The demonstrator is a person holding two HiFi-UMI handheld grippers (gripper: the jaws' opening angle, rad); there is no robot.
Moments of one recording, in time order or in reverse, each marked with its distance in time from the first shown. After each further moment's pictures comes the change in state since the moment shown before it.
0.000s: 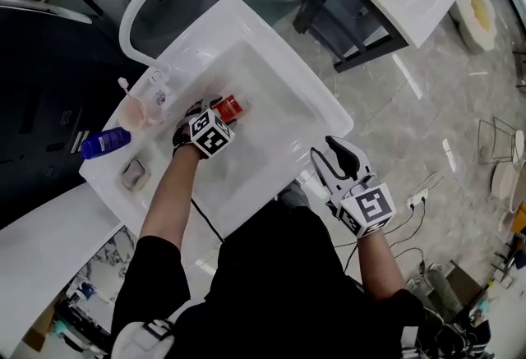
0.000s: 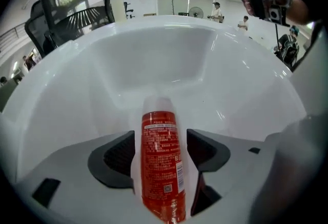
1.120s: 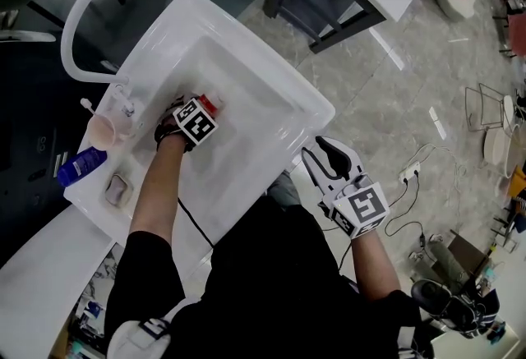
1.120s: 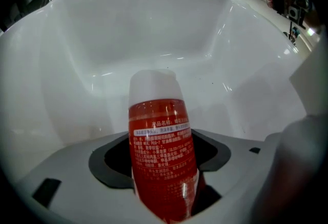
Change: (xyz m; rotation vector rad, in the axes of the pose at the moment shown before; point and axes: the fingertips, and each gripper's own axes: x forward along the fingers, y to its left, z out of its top) left arm 0.049 -0.004 -0.012 0.041 0.209 -0.117; right arm -0.022 -0.017 -0.025 0.075 0.042 -0.098
